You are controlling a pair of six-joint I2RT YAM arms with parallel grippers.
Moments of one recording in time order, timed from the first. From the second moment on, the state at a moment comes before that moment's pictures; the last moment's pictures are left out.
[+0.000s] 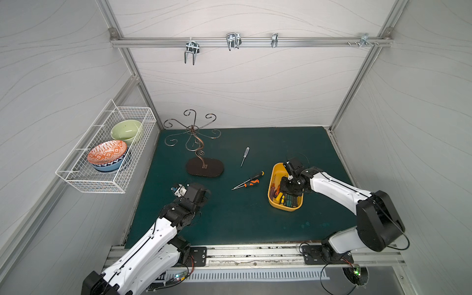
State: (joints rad) left arm -0.47 0.77 0.51 -0.72 -0.34 -1.28; right arm 0.54 1.46 0.92 -0.69 -0.05 0.70
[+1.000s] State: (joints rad) left arm -0.46 0.68 0.49 -0.74 -0.38 -1.30; right arm 0.83 1.92 1.46 -0.78 -0.10 -0.60
